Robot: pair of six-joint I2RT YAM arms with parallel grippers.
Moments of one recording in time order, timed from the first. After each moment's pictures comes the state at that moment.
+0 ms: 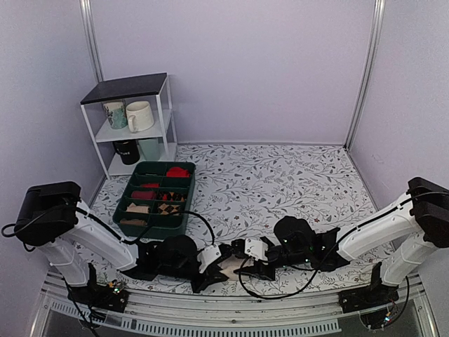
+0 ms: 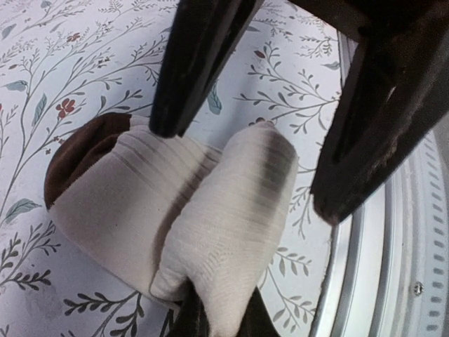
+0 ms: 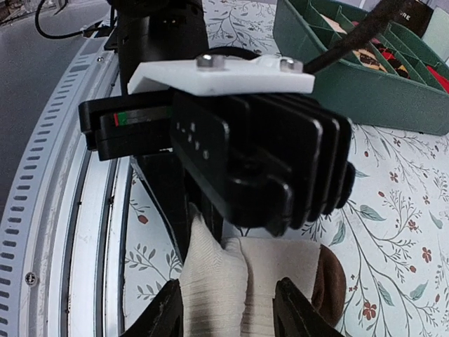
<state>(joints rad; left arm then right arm) -1.27 1.68 0.47 0.54 0.09 -0.16 1.21 1.55 0.56 0.45 -0.19 -0.24</state>
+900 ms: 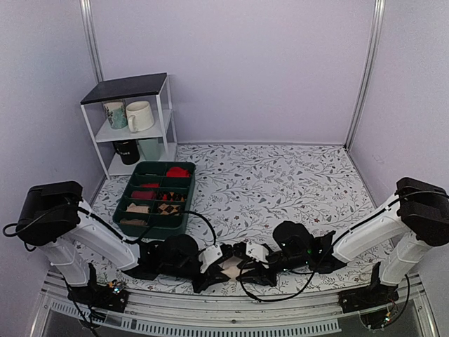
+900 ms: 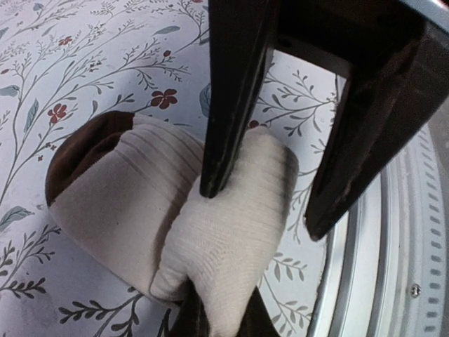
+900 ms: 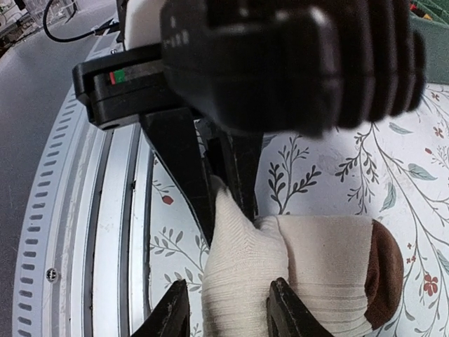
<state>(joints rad) -1.27 1.70 0.48 0.55 0.11 -0.16 1.19 1.62 0.53 0.50 -0.30 -0.09</state>
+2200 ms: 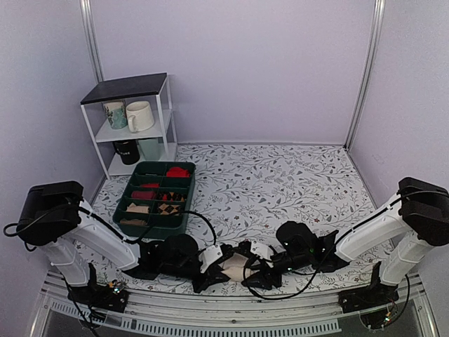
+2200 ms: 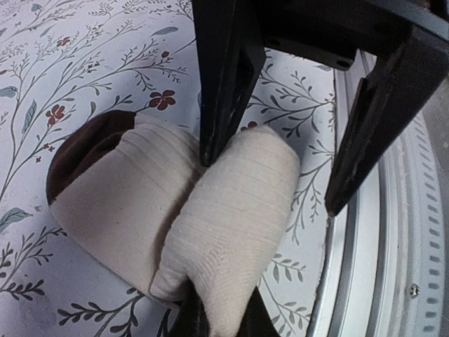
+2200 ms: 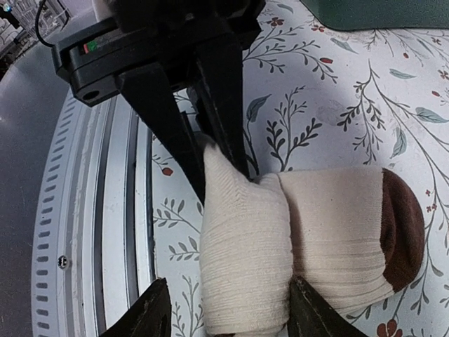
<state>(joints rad) -1.26 1.70 0.48 0.56 0.12 -0.16 1.16 1.60 0.50 0.45 -0.35 0.02</state>
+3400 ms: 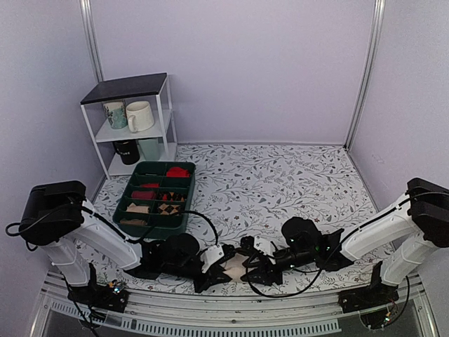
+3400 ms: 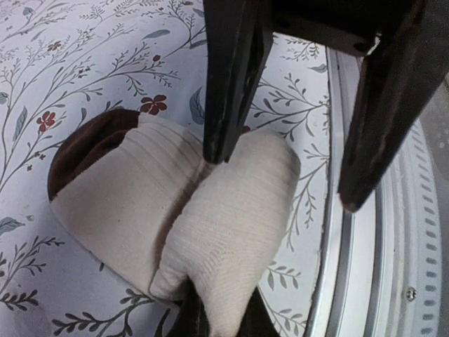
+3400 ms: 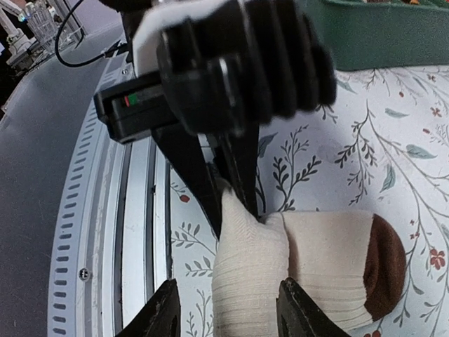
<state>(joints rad) -1.26 1.72 0.50 0.57 0.15 -0.15 1.16 1.53 0.48 0.49 -0.37 0.01</state>
